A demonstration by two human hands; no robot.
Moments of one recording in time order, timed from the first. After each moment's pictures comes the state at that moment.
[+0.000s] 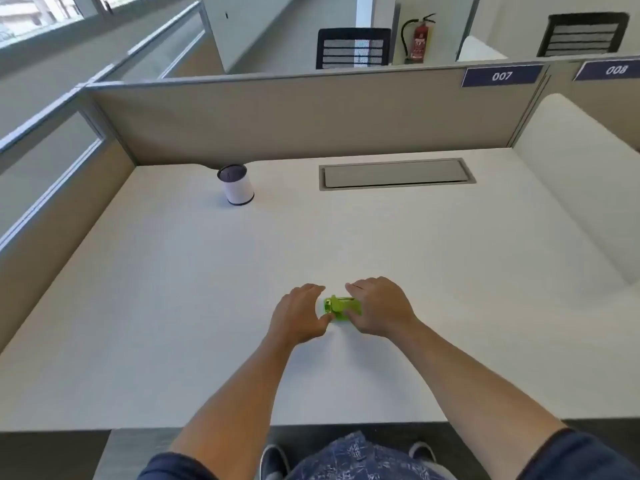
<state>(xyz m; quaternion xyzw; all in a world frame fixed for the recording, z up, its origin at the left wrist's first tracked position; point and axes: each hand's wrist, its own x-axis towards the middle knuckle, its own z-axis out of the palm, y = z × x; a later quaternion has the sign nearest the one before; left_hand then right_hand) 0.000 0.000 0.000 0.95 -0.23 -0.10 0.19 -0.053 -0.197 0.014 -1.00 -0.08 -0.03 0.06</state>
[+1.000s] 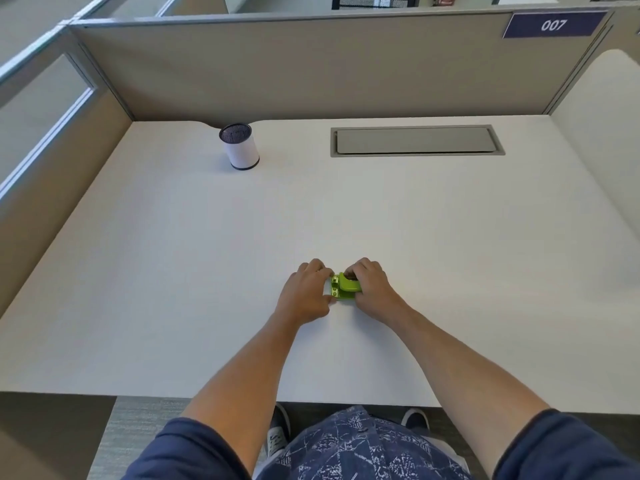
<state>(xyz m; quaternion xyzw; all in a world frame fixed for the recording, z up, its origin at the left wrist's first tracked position) 0.013 -0.004 -0.024 0.94 -0.25 -0.12 0.18 -0.032 -0.180 -0.023 -0.95 0.02 0.08 0.31</state>
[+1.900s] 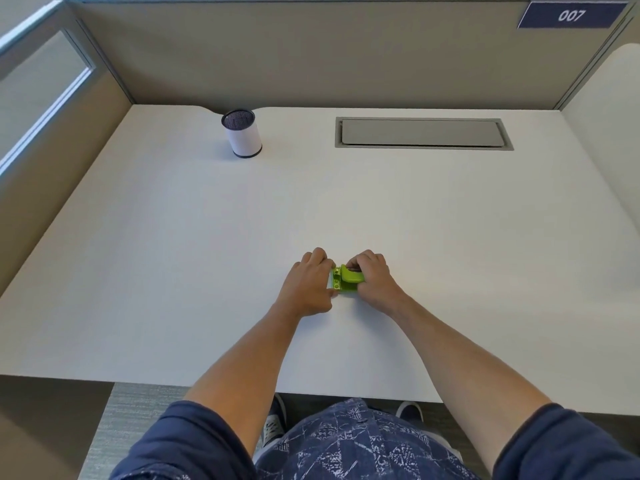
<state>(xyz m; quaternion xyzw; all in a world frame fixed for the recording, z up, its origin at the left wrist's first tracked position) 0.016 -0.006 -0.030 0.94 -0.28 -0.10 0.16 -0.026 -0.181 -0.025 -0.93 0.05 0.09 0.35</state>
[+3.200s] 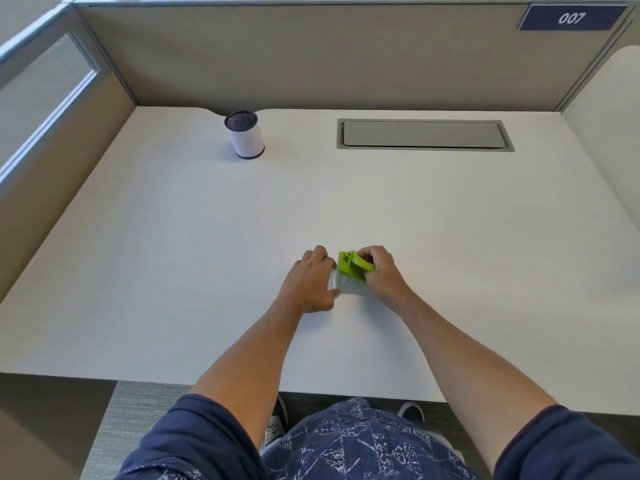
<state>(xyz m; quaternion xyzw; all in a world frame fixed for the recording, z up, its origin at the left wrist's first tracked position) 0.018 -0.003 -0.025 0.94 -0.29 -0.09 0.16 -0.018 -0.189 -0.033 -0.83 0.14 0.03 0.54</state>
